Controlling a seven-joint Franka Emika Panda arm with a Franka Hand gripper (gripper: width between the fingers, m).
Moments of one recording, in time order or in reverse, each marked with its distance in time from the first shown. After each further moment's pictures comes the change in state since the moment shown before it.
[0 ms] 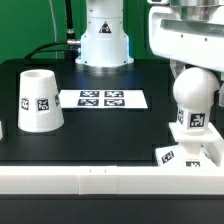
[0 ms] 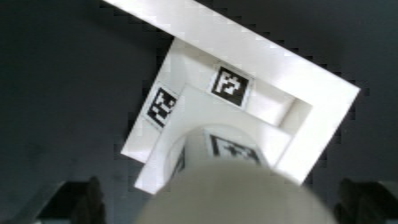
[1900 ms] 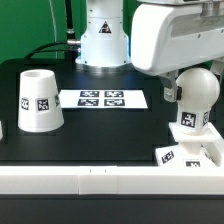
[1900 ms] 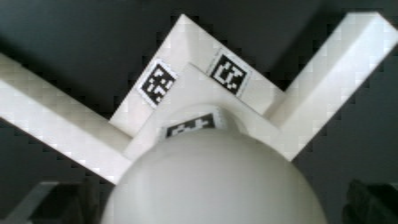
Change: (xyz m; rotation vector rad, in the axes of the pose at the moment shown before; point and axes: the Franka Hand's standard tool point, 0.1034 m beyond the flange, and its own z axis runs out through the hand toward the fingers) arm 0.011 0.004 -0.004 -0.042 -0.017 -1.679
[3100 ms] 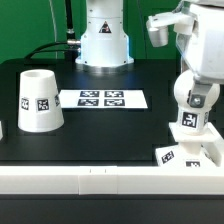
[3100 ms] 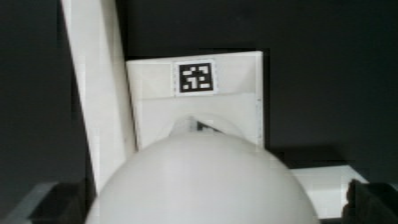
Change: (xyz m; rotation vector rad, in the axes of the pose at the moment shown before) arm 0.004 0.001 0.002 -0.078 -0.107 -0.901
